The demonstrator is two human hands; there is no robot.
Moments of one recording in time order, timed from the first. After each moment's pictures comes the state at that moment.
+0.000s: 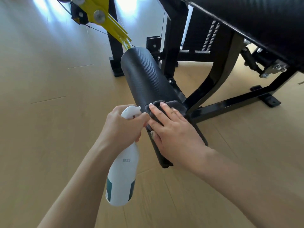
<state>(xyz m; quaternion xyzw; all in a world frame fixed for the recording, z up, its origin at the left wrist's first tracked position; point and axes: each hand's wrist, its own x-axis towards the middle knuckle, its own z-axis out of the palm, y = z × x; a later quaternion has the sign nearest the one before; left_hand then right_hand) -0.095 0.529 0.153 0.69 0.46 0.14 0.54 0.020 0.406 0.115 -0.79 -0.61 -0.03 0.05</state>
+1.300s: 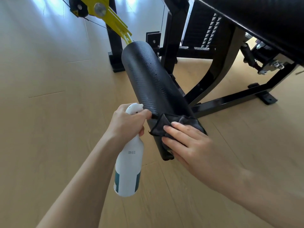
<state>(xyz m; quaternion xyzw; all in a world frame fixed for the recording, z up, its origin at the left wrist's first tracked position) -0.092 0.522 0.147 0.67 0.47 0.12 0.56 0.017 0.336 0.112 -0.73 -0.67 -0.11 0.07</state>
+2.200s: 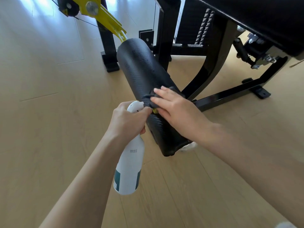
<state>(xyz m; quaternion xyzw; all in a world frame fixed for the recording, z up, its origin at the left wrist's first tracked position) -0.078 0.519 0.139 0.69 0.44 0.13 0.56 0.060 0.416 0.119 -0.79 -0.59 -0.03 0.16</state>
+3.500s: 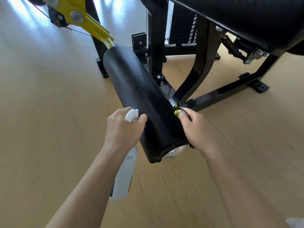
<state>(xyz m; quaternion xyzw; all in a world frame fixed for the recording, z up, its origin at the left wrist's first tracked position) -0.069 0.499 0.135 0.77 0.42 0.17 0.44 0.059 0.357 0.110 -0.85 -0.24 0.20 0.42</state>
